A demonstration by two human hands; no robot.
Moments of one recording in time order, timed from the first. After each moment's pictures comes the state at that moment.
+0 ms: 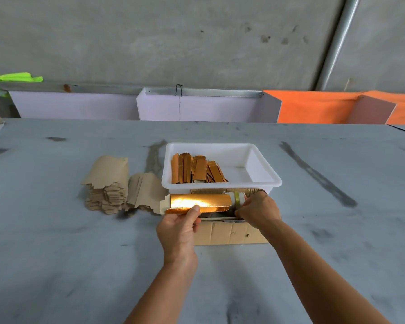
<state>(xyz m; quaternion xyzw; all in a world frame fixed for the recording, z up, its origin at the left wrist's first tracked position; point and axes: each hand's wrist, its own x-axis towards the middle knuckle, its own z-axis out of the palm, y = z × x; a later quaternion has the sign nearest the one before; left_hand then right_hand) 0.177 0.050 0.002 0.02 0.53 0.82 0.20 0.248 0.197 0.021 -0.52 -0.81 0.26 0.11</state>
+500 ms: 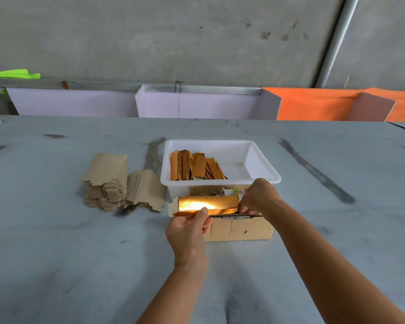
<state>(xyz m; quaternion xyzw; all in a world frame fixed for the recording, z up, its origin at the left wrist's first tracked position) 0.194 0.058 -0.005 0.00 0.51 0.83 0.23 0.243 0.203 0.048 -0.51 -0.79 0.33 0.07</state>
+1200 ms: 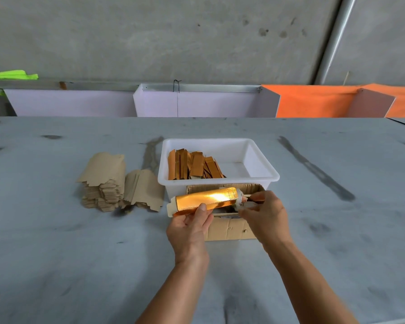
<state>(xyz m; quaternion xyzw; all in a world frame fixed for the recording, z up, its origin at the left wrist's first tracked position) 0.199 0.066 -0.004 0.00 0.45 0.86 0.24 0.282 0.161 0.023 -0.47 -0.72 0.41 0.31</state>
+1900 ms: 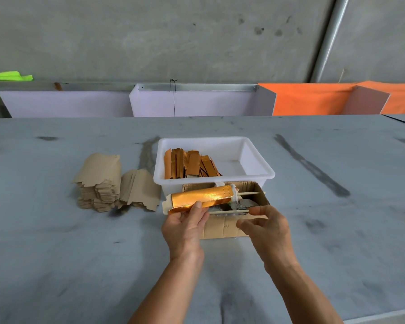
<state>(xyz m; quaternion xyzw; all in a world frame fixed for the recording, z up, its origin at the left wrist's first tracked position) 0.199 0.068 -0.001 0.00 0.46 0.85 0.23 0.305 0.140 0.014 -0.46 -0.65 0.51 0.33</state>
